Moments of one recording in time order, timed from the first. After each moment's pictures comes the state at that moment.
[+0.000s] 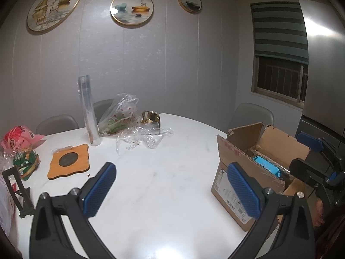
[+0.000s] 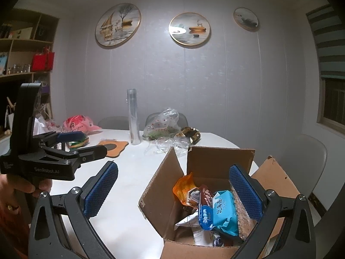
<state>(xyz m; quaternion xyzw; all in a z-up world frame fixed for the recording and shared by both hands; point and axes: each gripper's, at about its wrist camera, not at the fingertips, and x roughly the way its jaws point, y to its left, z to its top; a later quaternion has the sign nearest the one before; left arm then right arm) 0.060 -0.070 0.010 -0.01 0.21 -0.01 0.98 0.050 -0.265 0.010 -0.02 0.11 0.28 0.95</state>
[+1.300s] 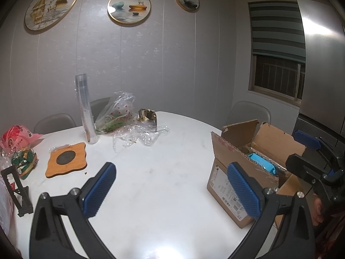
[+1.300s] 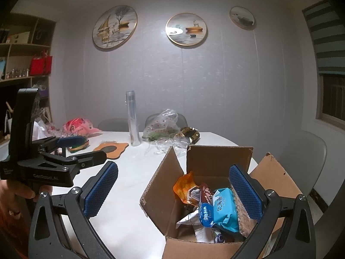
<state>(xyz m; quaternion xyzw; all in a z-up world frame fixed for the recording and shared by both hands) 0.052 -0.075 0.007 -0.01 0.21 -0.02 0.98 0.046 -0.269 0.010 -0.01 0.12 0.28 0.95</state>
